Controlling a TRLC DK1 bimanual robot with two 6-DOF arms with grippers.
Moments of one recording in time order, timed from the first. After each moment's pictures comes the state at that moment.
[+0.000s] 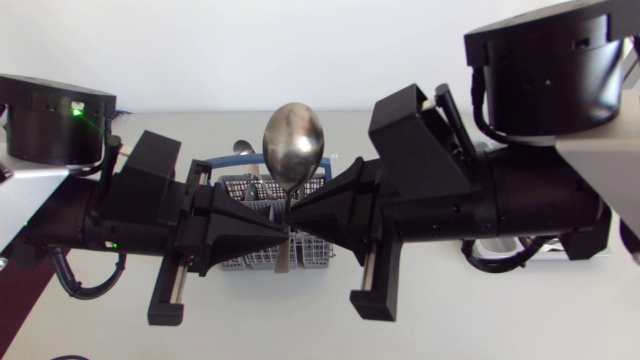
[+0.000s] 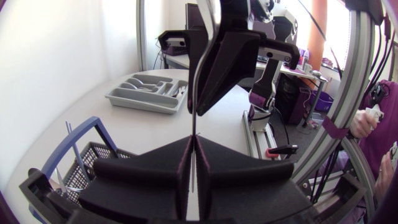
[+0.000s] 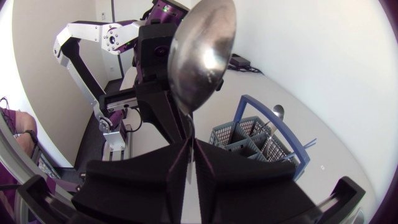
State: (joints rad) left arm -0.49 1.06 0.75 -0.29 0.85 0.44; right arm 0.85 1.13 0.92 -0.27 -0.42 -0.17
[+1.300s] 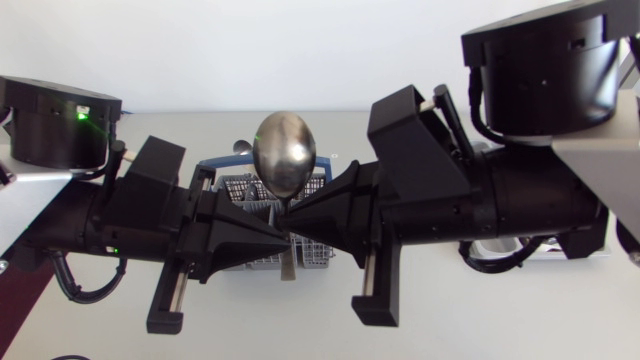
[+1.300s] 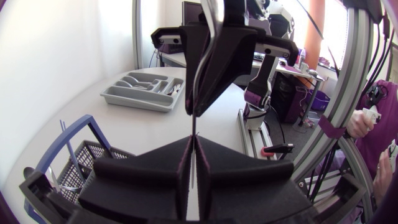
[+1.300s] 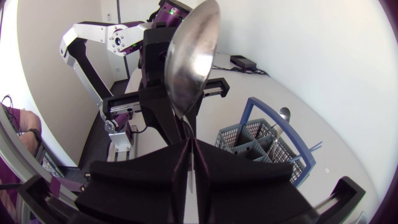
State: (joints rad) left arm -0.51 1.06 0.75 -0.31 0.85 0.44; right arm 0.85 1.14 0.92 -0.26 -0.46 -0.17
